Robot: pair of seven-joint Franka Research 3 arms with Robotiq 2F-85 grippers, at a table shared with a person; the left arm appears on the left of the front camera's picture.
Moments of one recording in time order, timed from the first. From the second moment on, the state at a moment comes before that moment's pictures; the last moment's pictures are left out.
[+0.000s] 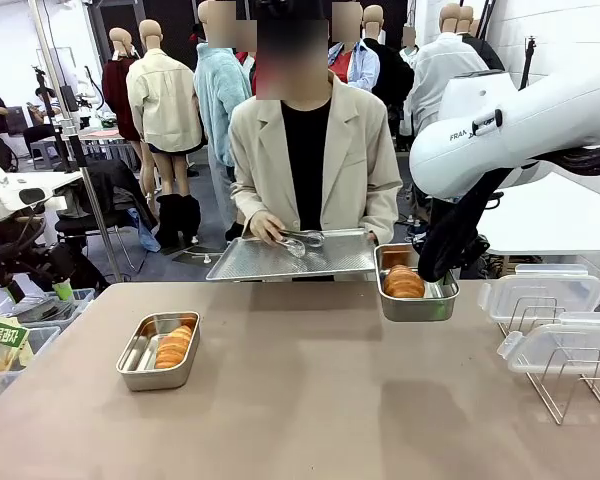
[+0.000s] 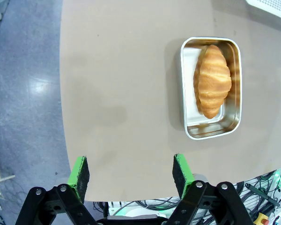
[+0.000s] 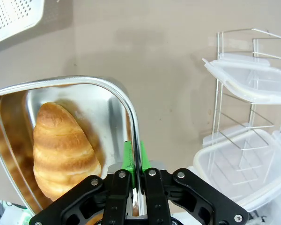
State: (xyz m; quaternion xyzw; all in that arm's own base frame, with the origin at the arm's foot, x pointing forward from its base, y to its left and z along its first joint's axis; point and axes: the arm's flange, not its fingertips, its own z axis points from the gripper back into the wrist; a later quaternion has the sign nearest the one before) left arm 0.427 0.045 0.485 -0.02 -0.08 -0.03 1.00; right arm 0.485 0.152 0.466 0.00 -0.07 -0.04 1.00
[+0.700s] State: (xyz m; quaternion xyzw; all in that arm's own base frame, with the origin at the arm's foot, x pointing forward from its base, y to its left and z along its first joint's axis) left arm 0.427 0.045 0.485 -0.02 -0.08 -0.03 1.00; right arm 0.485 0.152 0.466 0.00 -0.07 -0.04 1.00
